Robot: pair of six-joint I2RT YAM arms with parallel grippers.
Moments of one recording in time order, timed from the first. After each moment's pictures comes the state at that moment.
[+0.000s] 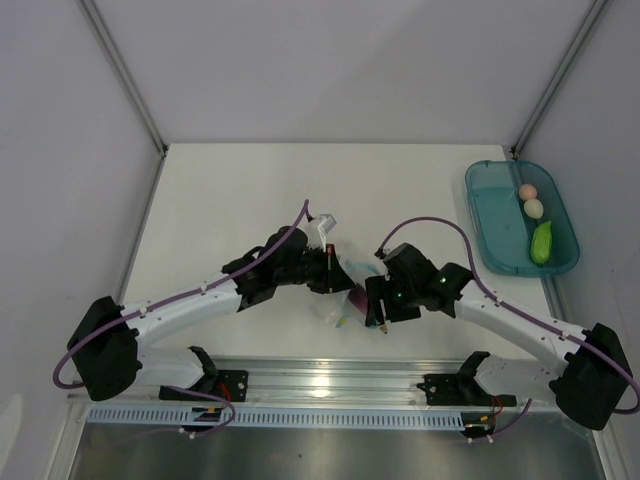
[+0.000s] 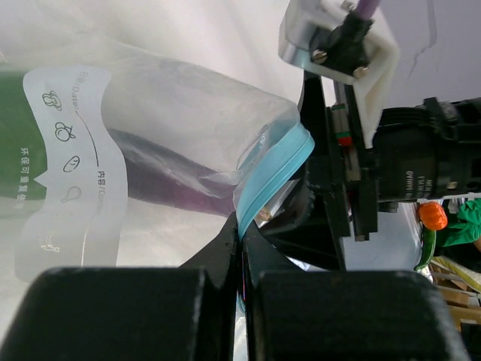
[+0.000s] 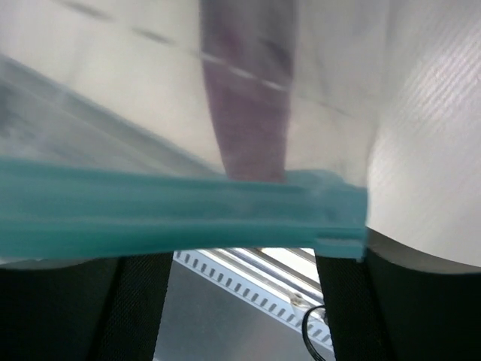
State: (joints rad) left arm -0.87 1.26 0.81 -0.04 0.29 -0.73; right arm 0.81 1.15 0.83 -0.72 -0.16 0.57
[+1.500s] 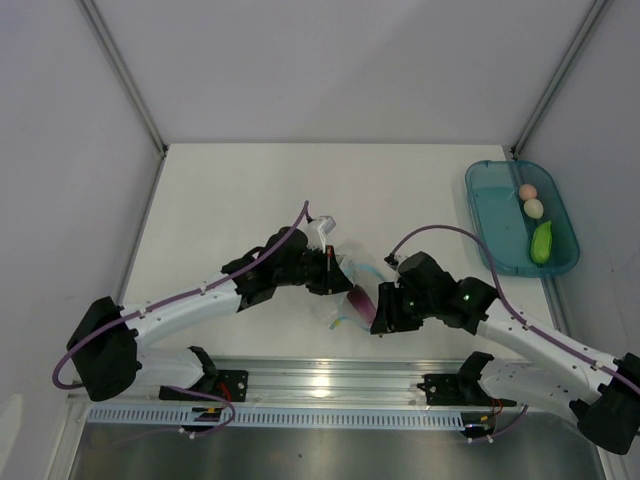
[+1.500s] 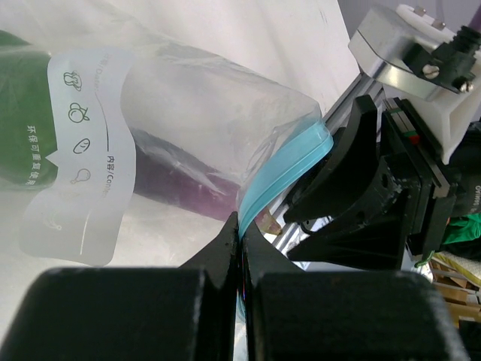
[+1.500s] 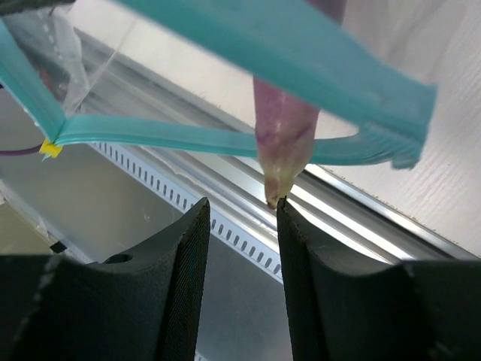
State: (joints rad) left arm -0.87 1.26 0.81 -0.06 0.30 -0.73; right arm 0.84 0.95 0.75 -0.74 -0.24 0.69
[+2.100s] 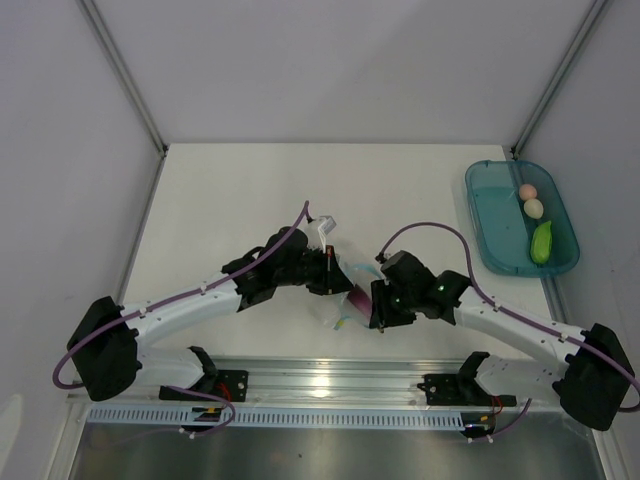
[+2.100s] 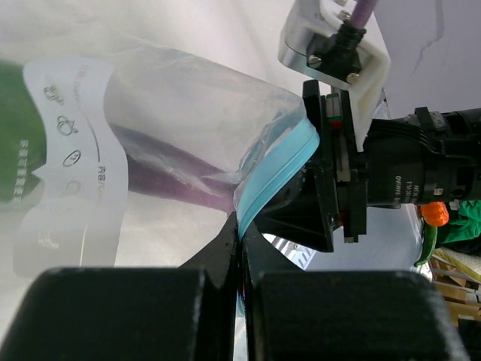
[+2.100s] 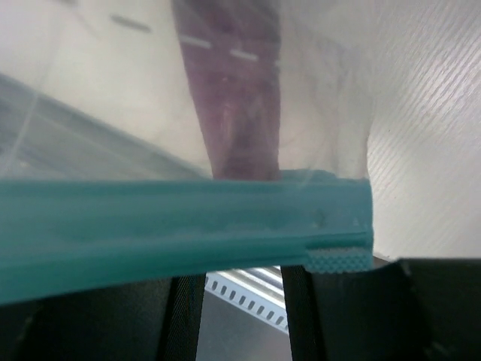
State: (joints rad) left arm -0.87 1.26 0.81 -0.06 0.30 -0.73; right arm 0.85 1.11 0.75 -0.67 -0.11 0.66
